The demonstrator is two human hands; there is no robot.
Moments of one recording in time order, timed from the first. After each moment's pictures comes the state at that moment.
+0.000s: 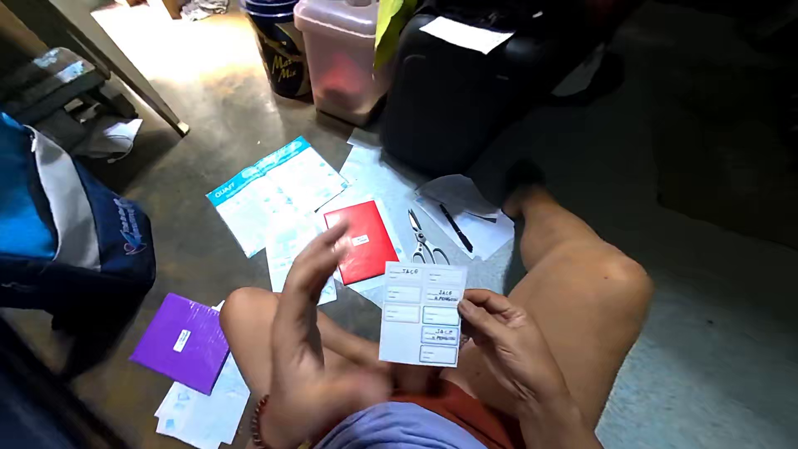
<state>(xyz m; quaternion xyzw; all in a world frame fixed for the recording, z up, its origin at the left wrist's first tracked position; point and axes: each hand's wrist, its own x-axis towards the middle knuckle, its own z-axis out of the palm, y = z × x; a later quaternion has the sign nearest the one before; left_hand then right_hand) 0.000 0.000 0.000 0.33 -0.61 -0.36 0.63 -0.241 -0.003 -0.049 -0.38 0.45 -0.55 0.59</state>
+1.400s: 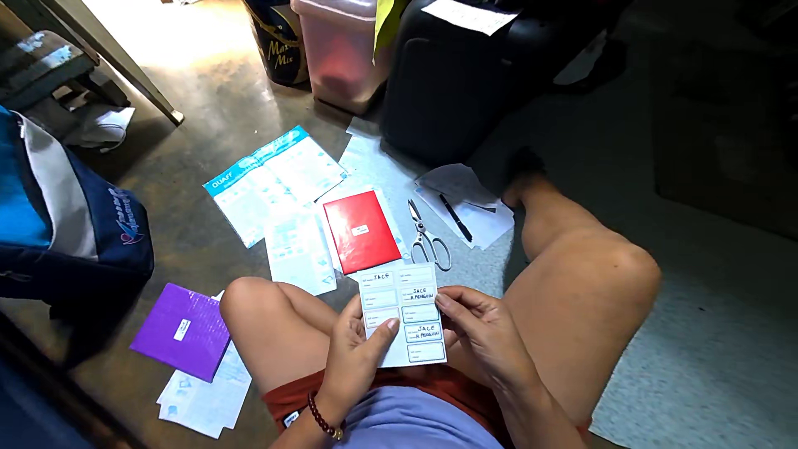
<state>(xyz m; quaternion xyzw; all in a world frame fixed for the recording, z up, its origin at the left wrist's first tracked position) -0.045 0.028 -0.060 0.40 -0.36 -0.63 0.56 -0.221 0.003 -0.053 -0.42 0.46 -0.52 0.58</state>
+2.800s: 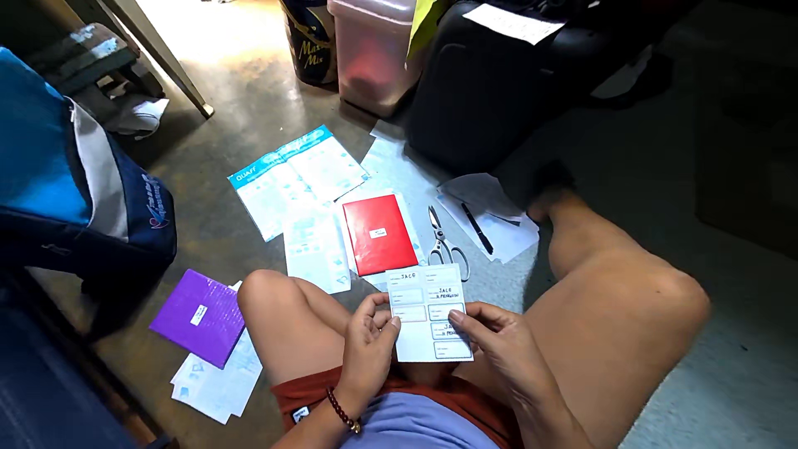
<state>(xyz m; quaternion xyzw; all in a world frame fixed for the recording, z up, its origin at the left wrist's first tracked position) -0.046 0.026 -0.071 0.47 -0.33 -0.61 0.55 -0.225 0.002 -0.061 -0.44 0.54 -0.46 0.54</state>
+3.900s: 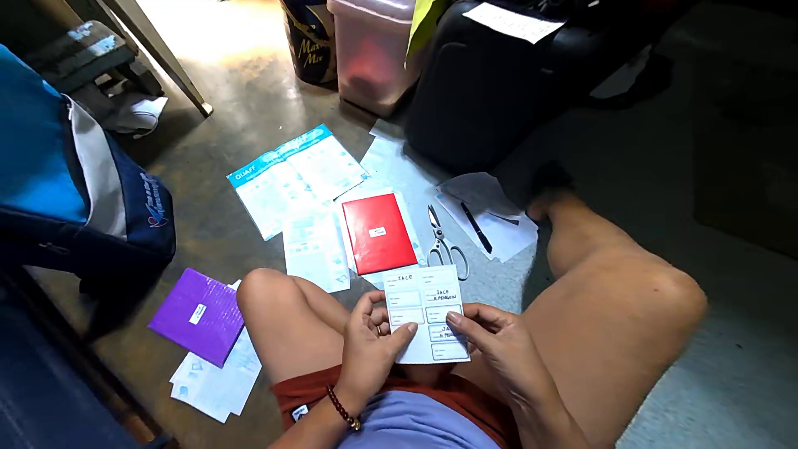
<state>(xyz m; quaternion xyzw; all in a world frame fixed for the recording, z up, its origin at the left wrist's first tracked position) -0.049 0.025 -0.073 0.46 -0.33 -0.59 0.57 -0.224 0.006 -0.061 -0.45 0.53 -0.47 0.55</state>
